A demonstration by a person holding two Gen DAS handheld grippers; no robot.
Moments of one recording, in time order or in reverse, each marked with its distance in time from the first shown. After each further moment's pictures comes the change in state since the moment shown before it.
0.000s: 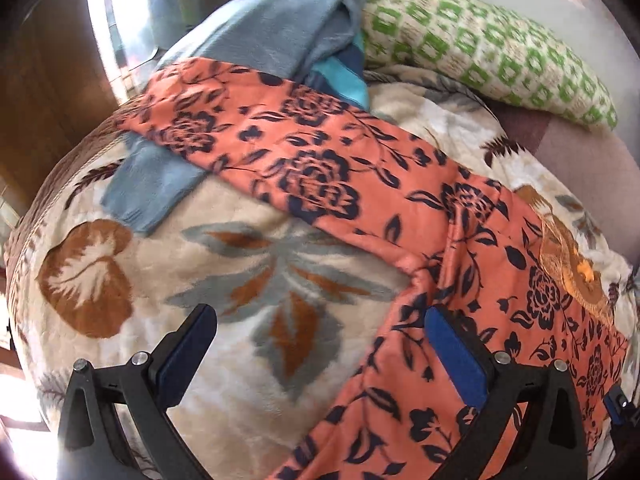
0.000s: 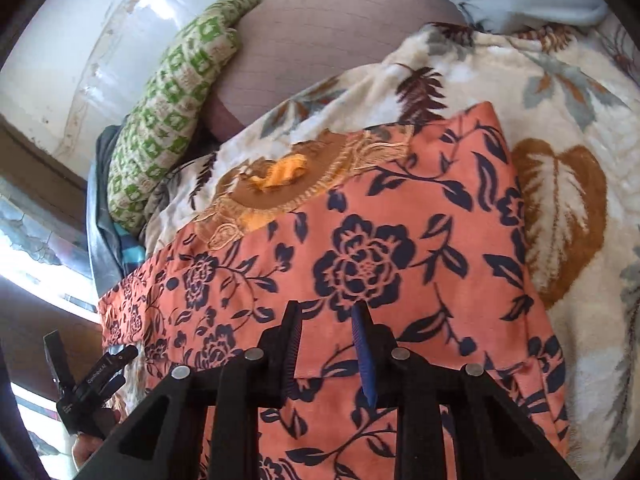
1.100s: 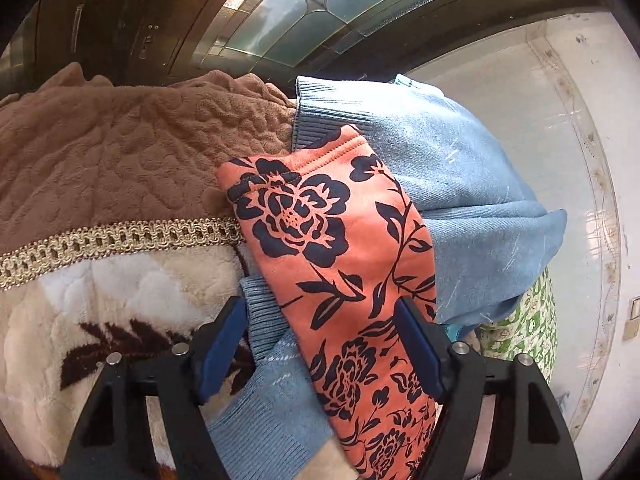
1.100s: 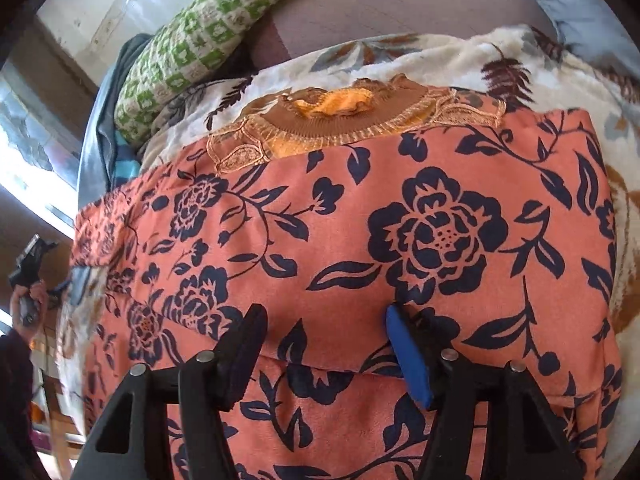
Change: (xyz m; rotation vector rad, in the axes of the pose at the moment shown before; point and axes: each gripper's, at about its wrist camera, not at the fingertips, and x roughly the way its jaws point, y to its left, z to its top) left arm 0.110 0.245 0.154 -0.724 0.000 -0.405; right arm 0.059 0.045 -0.027 -0.305 0.103 -0.096
